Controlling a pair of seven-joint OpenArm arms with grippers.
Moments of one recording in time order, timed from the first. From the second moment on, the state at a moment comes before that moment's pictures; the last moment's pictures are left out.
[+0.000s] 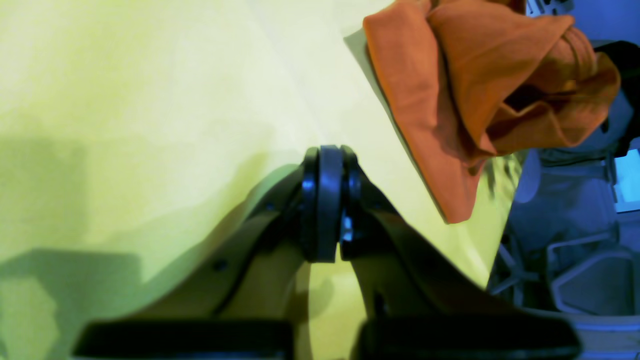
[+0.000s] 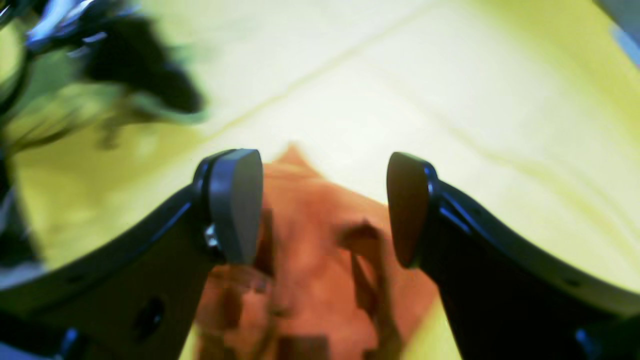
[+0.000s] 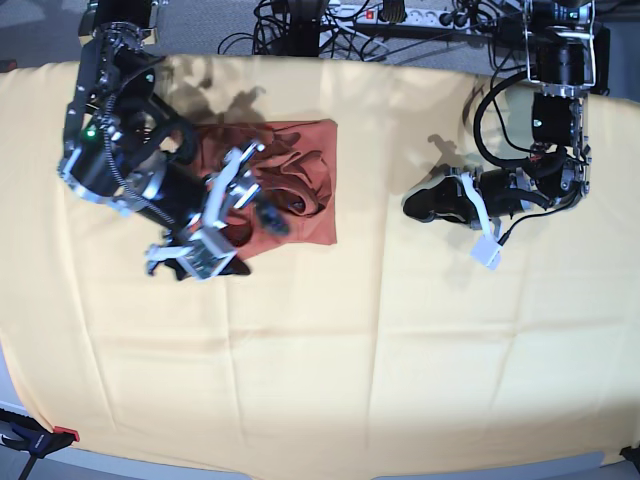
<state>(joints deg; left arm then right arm) -5.2 -24.1 -2.4 77.5 -70.4 -43.7 67.0 -0.1 7.9 5.0 123.3 33.9 38.3 -64.8</state>
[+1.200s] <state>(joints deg) -38.3 -14.6 32.1 77.6 -64.2 -43.9 67.6 -16.1 11.7 33.1 123.3 33.9 38.0 -64.8</state>
